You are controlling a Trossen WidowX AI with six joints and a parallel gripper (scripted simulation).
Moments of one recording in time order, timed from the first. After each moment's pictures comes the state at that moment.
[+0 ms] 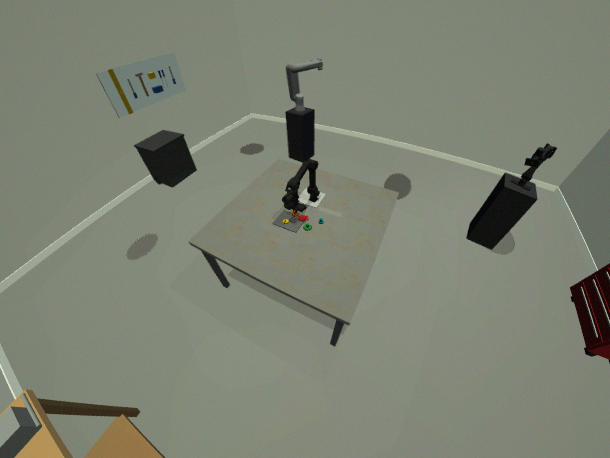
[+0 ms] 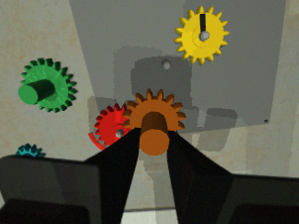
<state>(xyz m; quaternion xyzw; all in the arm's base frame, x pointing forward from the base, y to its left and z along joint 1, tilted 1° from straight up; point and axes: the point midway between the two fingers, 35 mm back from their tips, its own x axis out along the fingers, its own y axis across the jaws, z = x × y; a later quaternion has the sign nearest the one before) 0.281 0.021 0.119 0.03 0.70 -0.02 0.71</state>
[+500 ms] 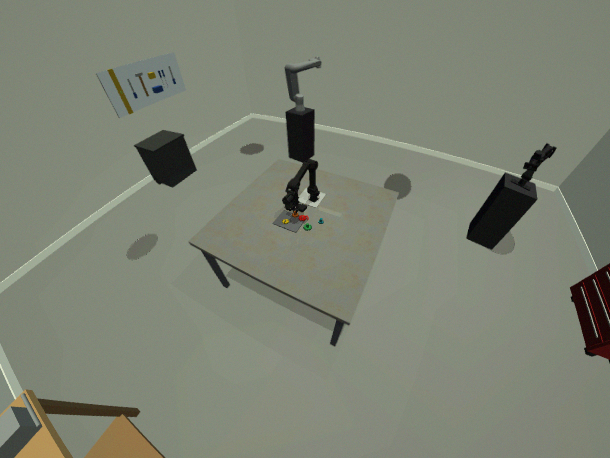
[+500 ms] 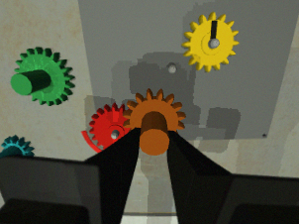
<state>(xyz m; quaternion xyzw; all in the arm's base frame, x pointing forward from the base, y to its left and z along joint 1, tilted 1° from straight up) 0.282 0.022 0.111 0.00 0.70 0.01 0.71</state>
